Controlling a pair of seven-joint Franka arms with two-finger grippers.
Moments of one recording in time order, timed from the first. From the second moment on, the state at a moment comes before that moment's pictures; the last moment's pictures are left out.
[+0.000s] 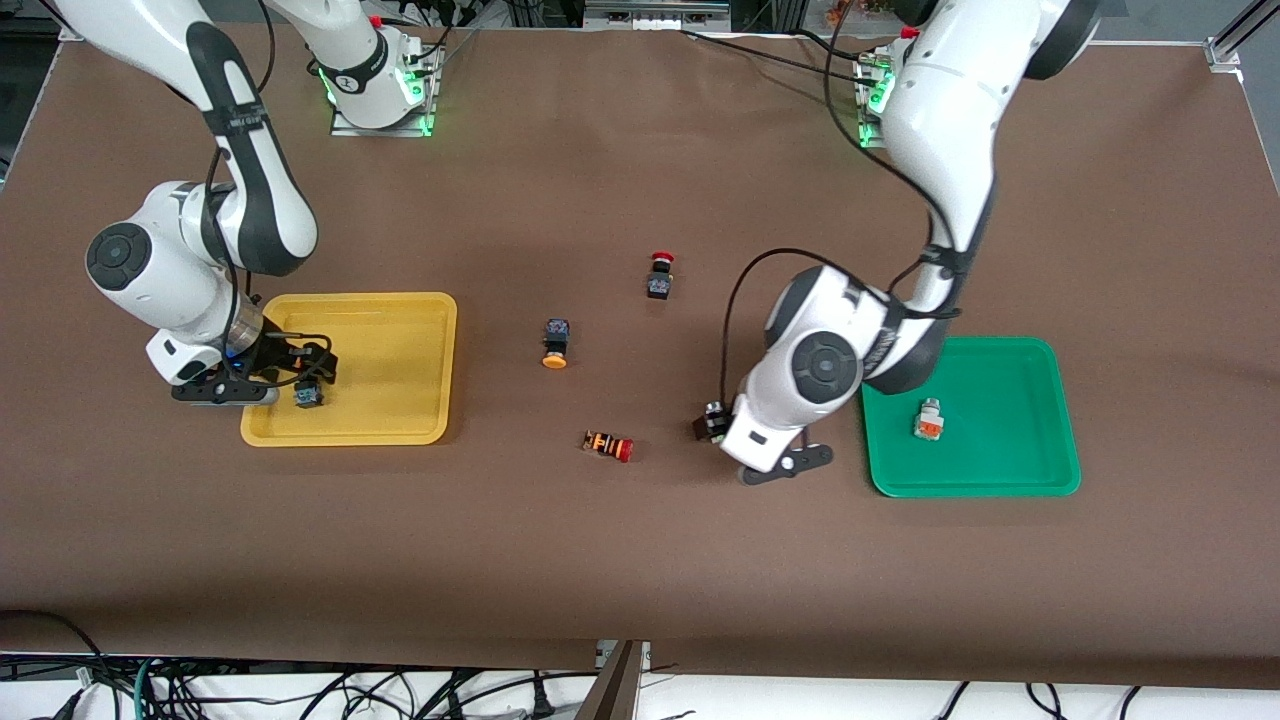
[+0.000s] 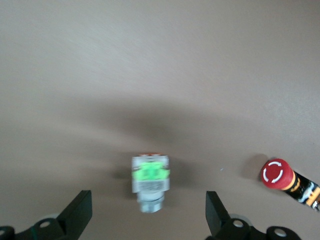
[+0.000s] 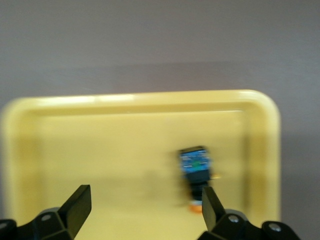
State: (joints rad) left arm -0.45 0.89 -0.07 -1.23 -0.11 2.14 -0.75; right arm 0.26 0.30 -0.20 -2.06 0.18 2.45 -0.02
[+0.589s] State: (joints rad) left arm -0.49 0.95 -0.04 -1.23 0.02 2.18 -0.76; right arm 0.55 0.35 -0.14 -2.03 0.18 2.48 0.55
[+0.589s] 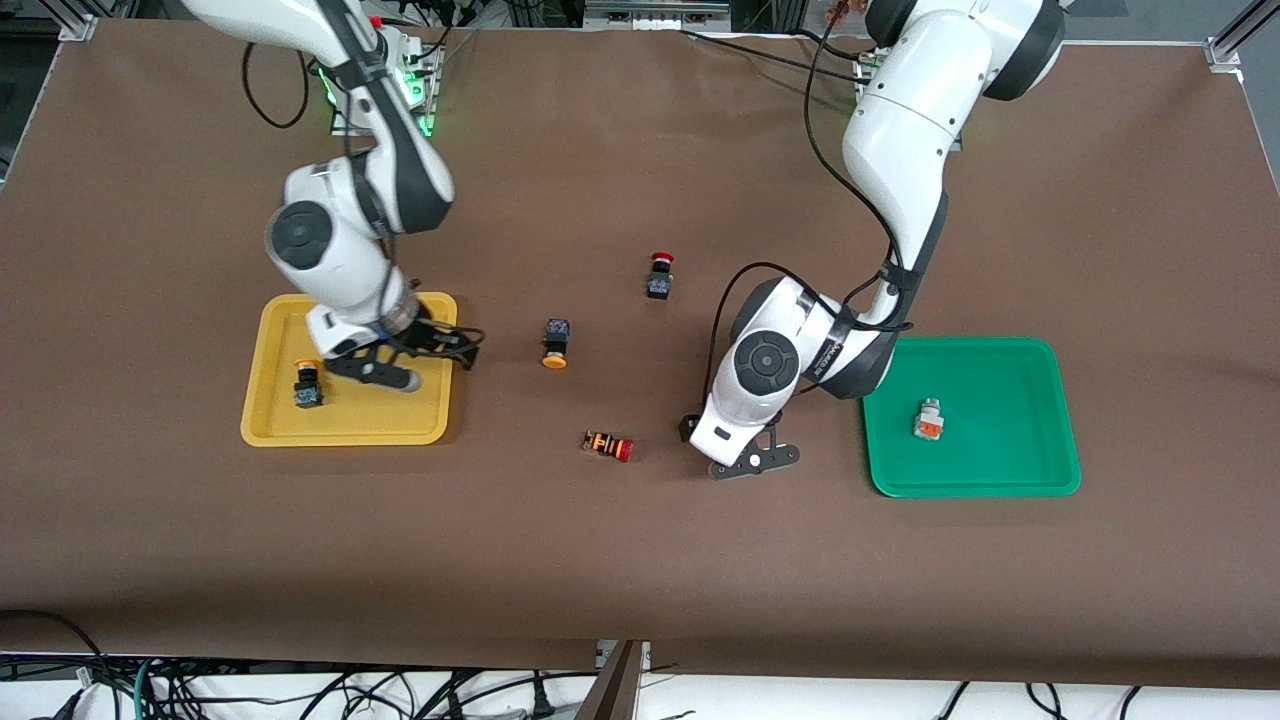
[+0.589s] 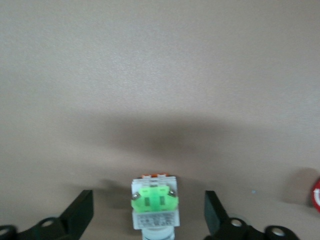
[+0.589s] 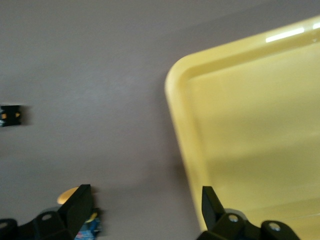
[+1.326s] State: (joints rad) left arm -0.49 0.91 -0.04 -1.20 0.03 2.03 -0.74; right arm 0.76 0.54 -0.14 -2.03 0.18 2.74 0.90
